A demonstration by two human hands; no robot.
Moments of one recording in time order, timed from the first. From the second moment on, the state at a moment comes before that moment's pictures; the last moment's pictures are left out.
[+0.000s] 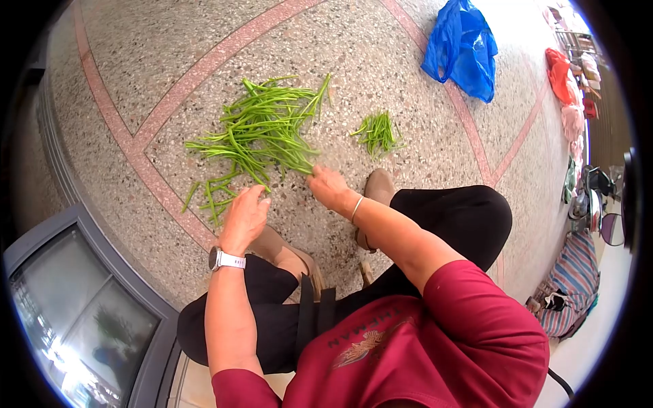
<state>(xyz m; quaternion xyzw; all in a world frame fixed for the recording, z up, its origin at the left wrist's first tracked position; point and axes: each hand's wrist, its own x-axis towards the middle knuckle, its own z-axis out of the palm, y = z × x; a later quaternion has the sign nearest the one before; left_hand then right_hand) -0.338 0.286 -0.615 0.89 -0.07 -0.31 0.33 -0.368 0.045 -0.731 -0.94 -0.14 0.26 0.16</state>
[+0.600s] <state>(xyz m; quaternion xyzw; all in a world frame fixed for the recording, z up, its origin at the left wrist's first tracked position) -0.347 0.245 -0.636 0.60 0.26 -0.32 0.68 -0.353 0.062 -0.633 -0.85 -0.17 0.26 0.42</state>
